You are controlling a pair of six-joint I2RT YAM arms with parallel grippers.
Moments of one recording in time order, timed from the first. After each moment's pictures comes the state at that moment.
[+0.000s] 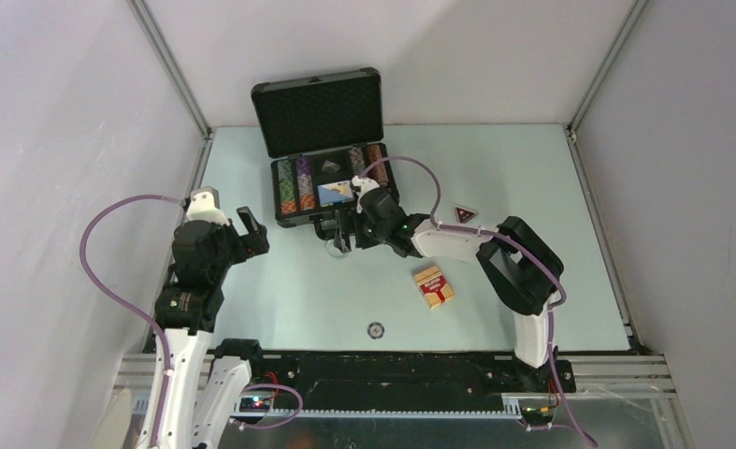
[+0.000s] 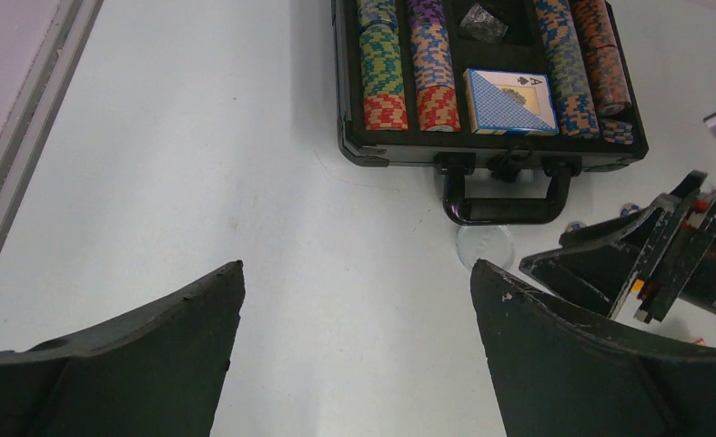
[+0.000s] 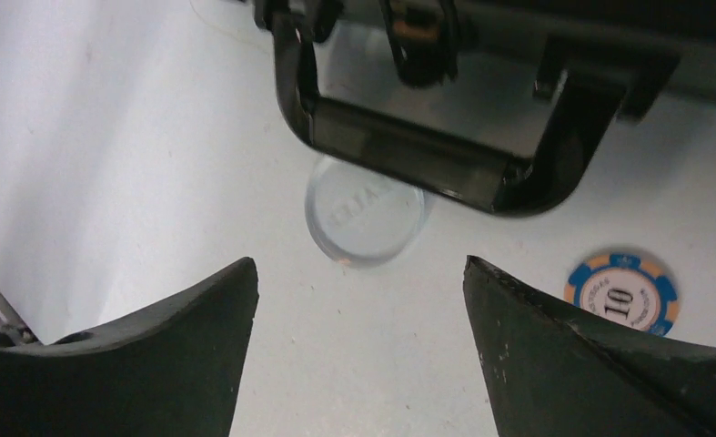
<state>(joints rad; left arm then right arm) -0.04 0.60 0.78 -0.62 -0.07 -0.27 0.85 1.93 1.22 0.07 -0.08 0.48</state>
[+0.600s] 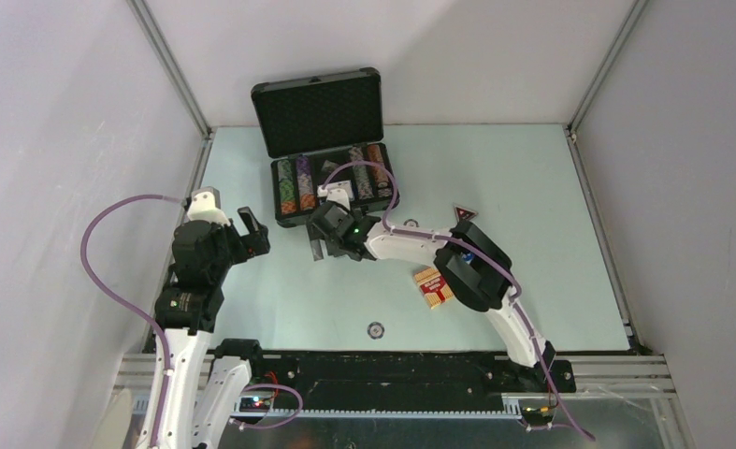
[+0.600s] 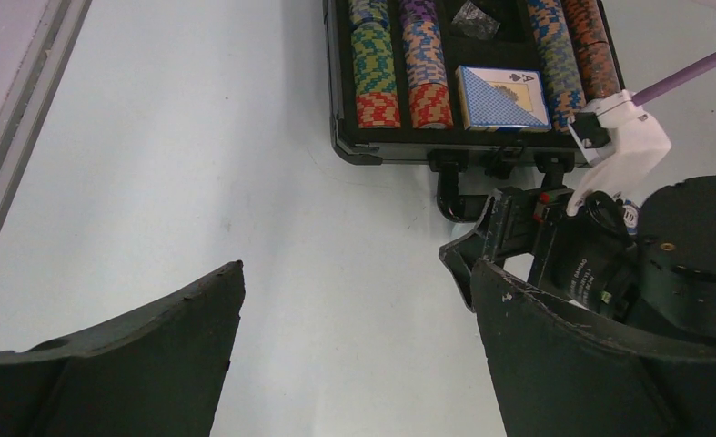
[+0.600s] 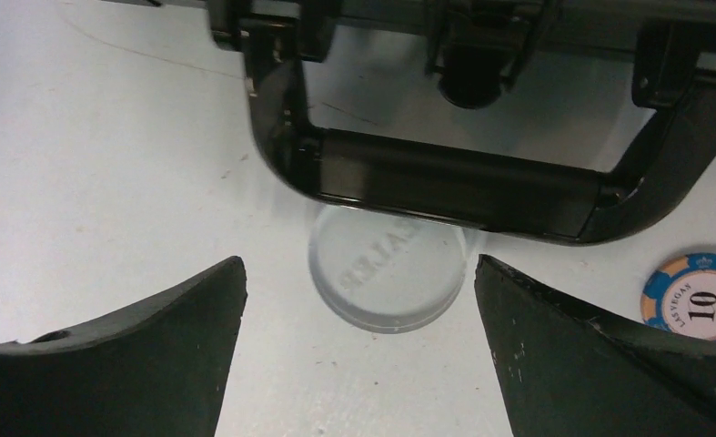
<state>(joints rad) -0.04 0.60 0.78 -0.62 -0.05 -0.27 1.00 2.19 1.65 -0.29 0.29 0.55</state>
